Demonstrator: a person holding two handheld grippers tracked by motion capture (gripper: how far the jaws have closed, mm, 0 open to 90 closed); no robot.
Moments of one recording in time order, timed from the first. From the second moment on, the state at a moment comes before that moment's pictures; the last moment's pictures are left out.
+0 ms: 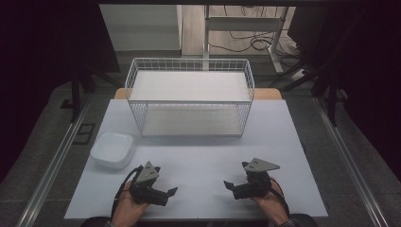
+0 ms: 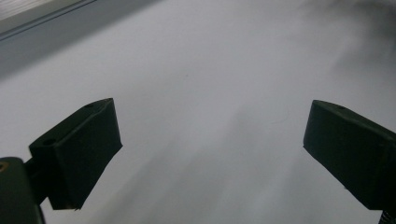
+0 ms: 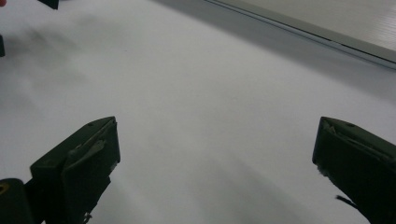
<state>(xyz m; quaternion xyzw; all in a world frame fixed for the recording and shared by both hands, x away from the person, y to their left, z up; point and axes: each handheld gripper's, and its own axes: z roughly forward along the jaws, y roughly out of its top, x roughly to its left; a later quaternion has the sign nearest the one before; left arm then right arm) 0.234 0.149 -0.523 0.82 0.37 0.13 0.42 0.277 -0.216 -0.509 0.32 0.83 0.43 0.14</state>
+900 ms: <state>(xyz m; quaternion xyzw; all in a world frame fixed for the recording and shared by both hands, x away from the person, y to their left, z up) 0.245 0.176 -0.504 0.80 0.38 0.16 0.44 0.278 -0.213 -0.509 0.31 0.84 0.43 0.13</state>
